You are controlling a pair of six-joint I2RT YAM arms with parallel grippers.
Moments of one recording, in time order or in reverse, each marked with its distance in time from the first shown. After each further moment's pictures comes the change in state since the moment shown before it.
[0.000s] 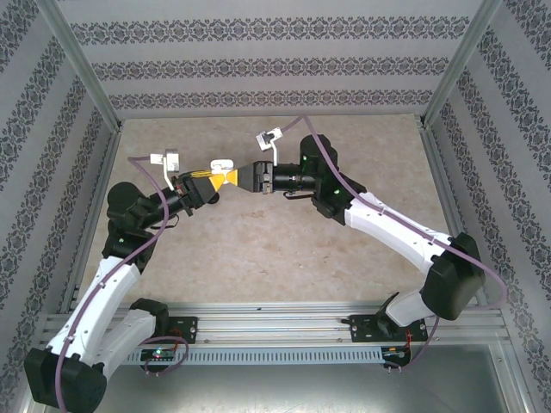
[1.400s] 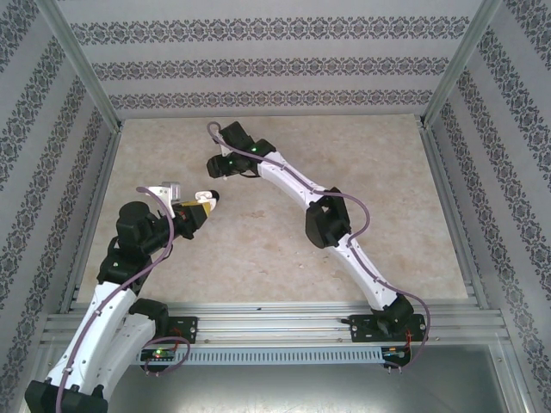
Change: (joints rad) left arm 0.009 -0.190 -0.140 -0.532 -0.338 0.327; right arm -0.013 1.243 1.415 -0.894 0.543 -0.504
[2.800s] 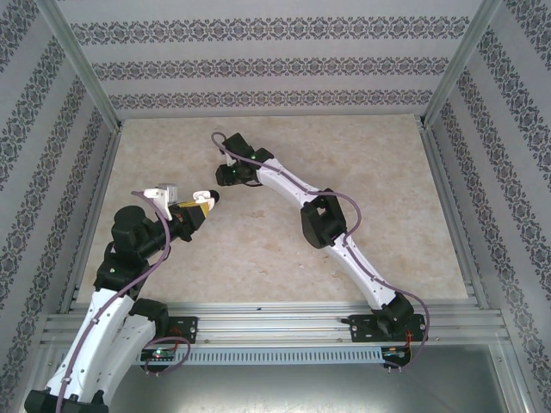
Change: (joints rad) left arm 0.000 -0.062 -0.001 -0.005 0.003 -0.001; right arm -0.010 0.081 -0.020 -0.017 0.025 0.039
